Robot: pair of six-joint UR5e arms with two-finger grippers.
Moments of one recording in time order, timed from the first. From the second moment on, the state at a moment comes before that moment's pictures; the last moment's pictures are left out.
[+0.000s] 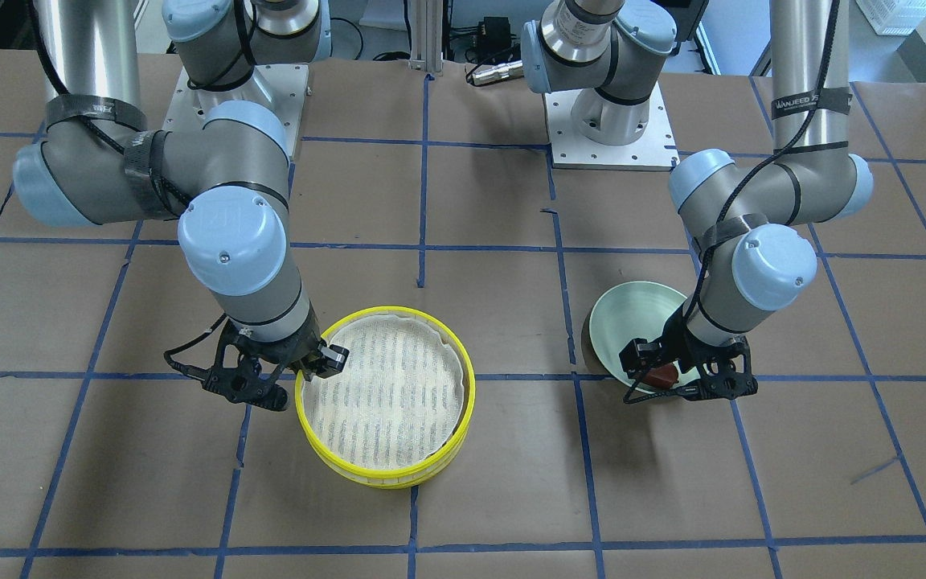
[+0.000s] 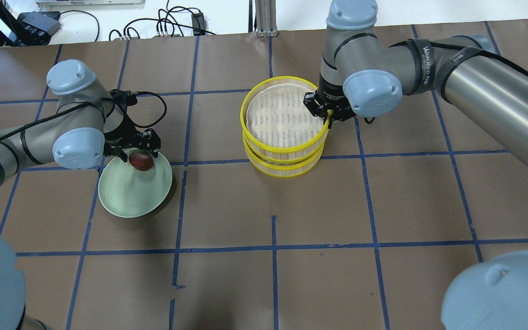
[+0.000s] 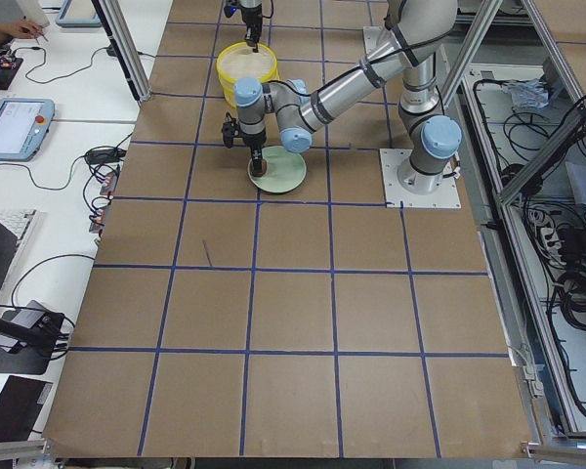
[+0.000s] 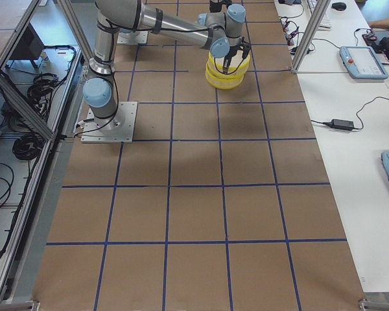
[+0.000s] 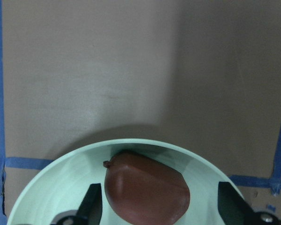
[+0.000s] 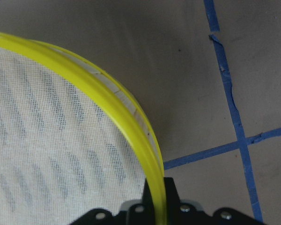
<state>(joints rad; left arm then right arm) -1.37 -1.94 -1.91 -0.90 1.55 0.10 1.73 -1.16 1.60 -1.98 -1.56 0.44</state>
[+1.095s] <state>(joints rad) -1.37 -1.88 -1.88 -0.89 1.67 0.19 1.73 -1.16 1.63 -1.99 -1.54 0.44</state>
